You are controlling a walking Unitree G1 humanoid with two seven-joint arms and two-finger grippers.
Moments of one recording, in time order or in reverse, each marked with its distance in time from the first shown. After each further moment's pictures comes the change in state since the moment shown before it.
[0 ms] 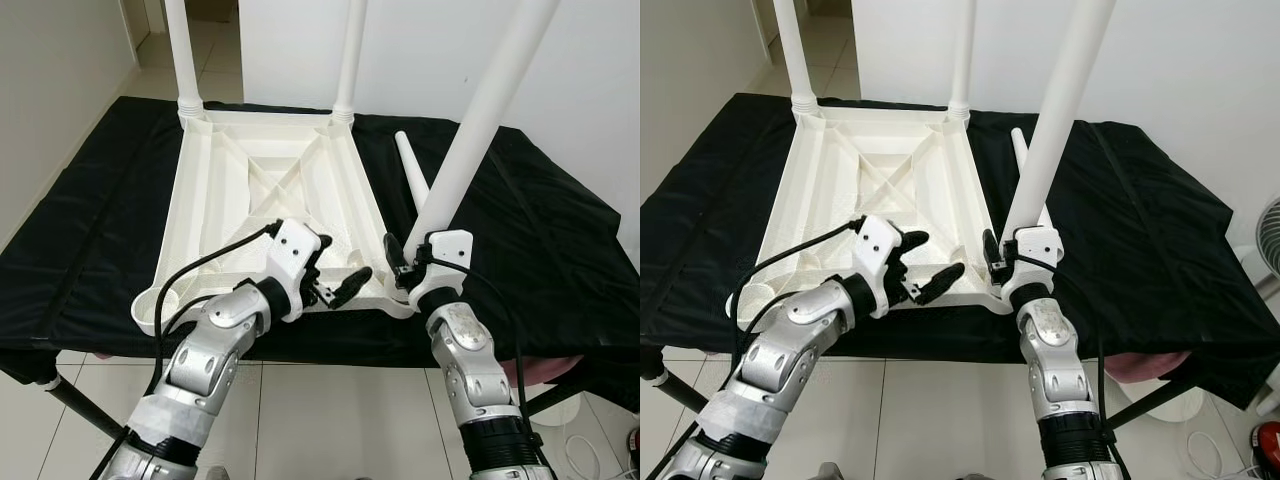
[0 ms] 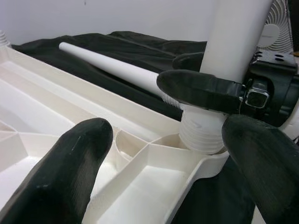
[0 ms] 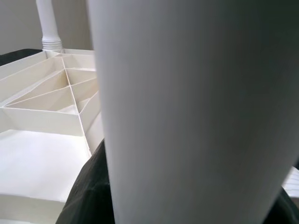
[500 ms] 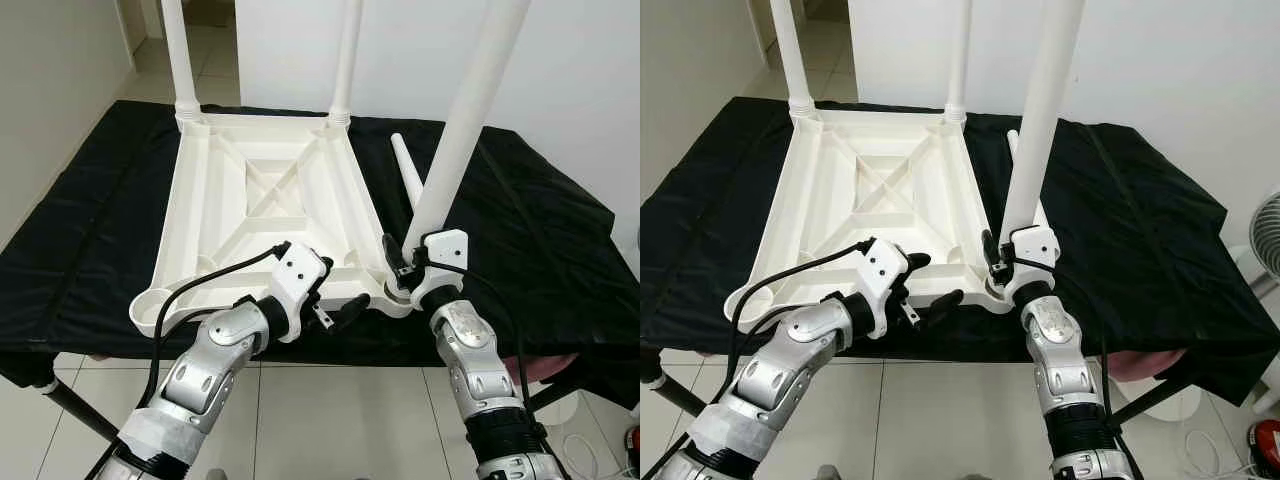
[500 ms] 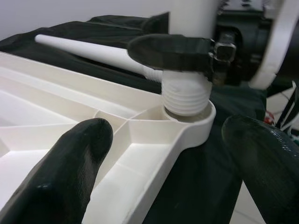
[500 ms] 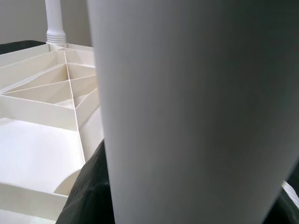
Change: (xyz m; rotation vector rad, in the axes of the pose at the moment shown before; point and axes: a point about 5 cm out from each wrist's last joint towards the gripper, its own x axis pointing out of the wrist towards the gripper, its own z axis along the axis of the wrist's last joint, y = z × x) left arm -0.008 -0.009 -0.014 0.119 0.081 -0.051; right arm 0.005 -0.005 -0.005 -0.079 -0.014 0.060
